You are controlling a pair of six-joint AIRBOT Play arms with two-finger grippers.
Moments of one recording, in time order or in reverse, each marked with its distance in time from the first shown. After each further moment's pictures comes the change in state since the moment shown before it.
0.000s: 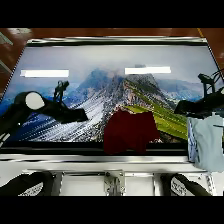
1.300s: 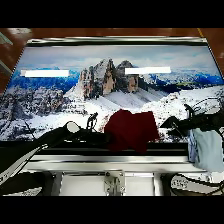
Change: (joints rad) left arm -0.322 -0.255 -0.288 -0.698 0.454 0.392; right arm -0.204 -0.245 -0.343 0.358 -0.129 -0.176
